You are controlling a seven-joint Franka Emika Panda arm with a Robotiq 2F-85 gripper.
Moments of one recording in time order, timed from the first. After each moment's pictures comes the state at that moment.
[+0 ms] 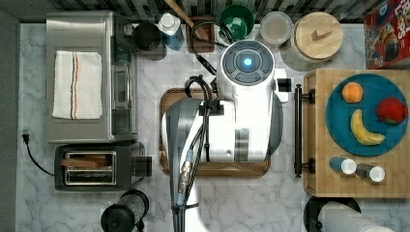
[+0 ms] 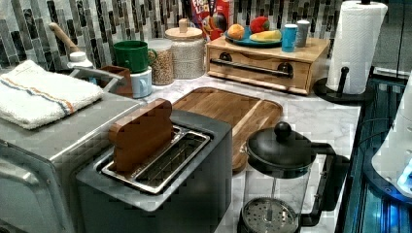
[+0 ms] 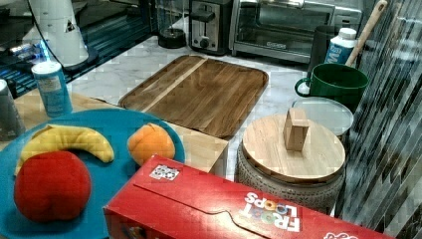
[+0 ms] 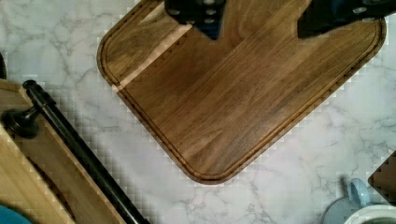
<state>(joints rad) -0.05 0.05 0.02 -1.86 -0.06 0.26 -0.07</state>
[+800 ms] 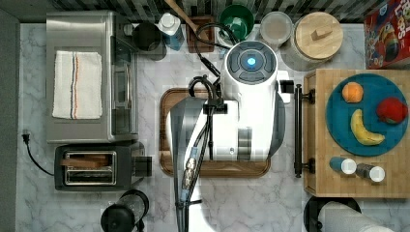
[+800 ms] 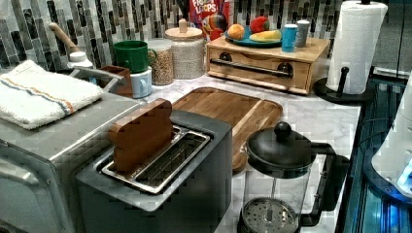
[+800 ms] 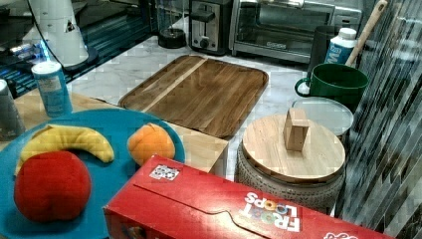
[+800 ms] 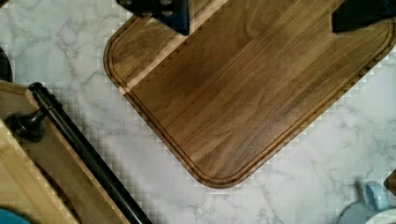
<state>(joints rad) -0.07 0.06 0.03 -1.87 -0.06 0.26 -0.07</state>
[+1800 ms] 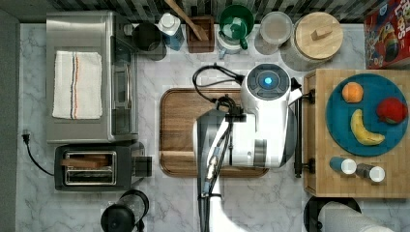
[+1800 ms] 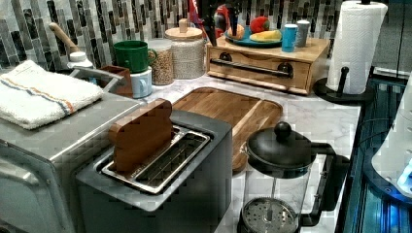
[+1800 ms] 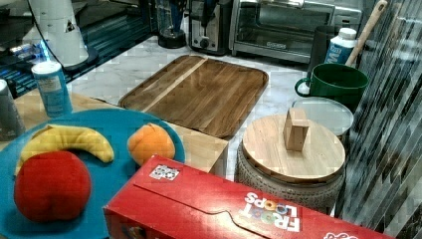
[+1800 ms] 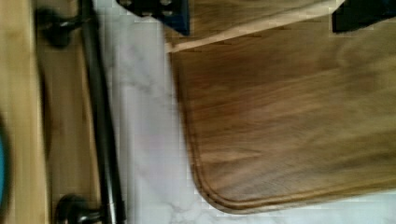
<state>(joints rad) -0.15 0.06 0.02 -2.05 -0.14 0.39 -0.67</state>
